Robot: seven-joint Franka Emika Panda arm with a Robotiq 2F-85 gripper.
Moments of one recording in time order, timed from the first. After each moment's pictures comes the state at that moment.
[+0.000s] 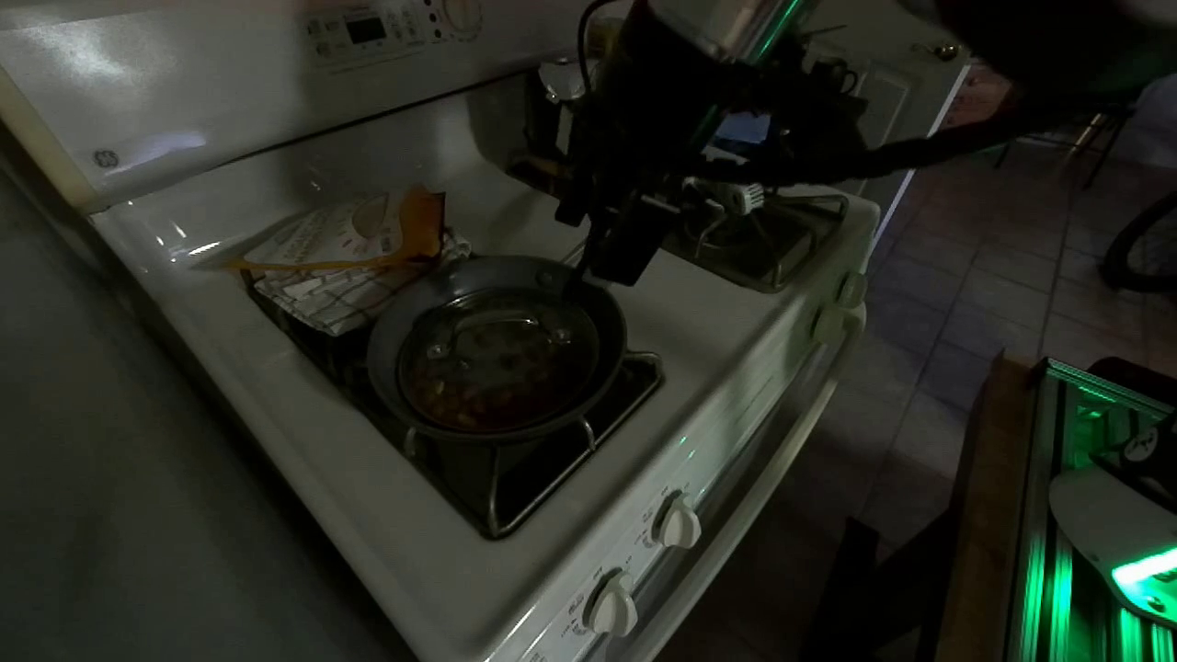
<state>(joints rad) 0.41 -0.13 0.10 -2.35 0.09 2.67 -0.37</state>
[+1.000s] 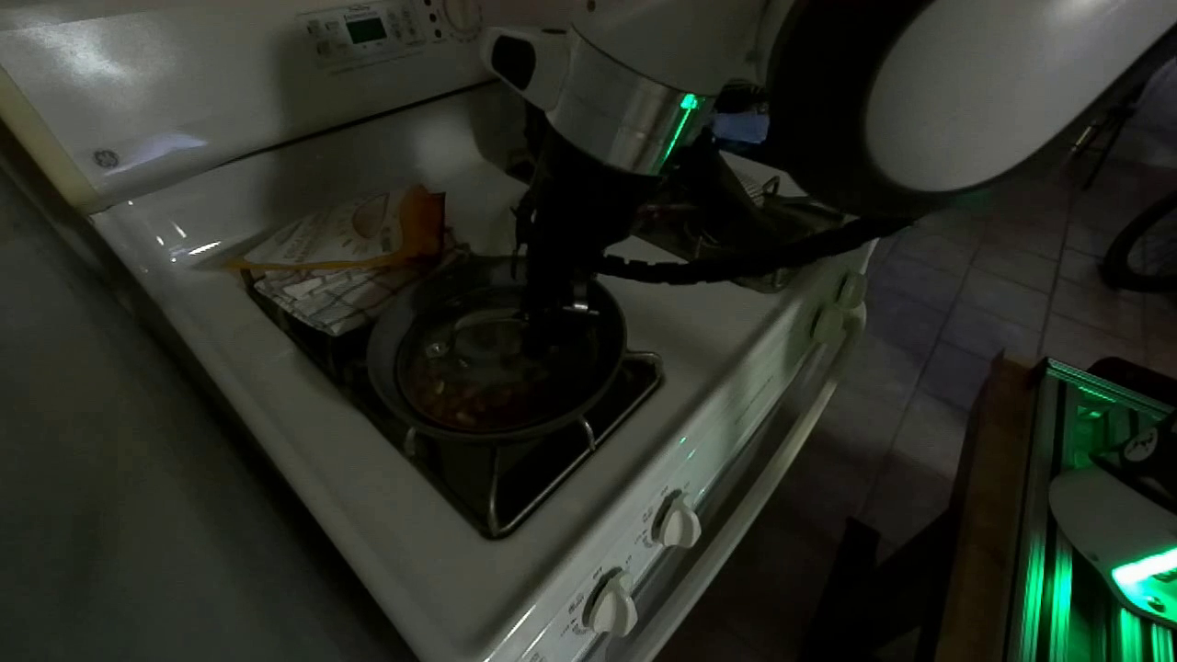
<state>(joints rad) 0.31 0.08 0.22 -2.24 0.02 2.67 -0.33</state>
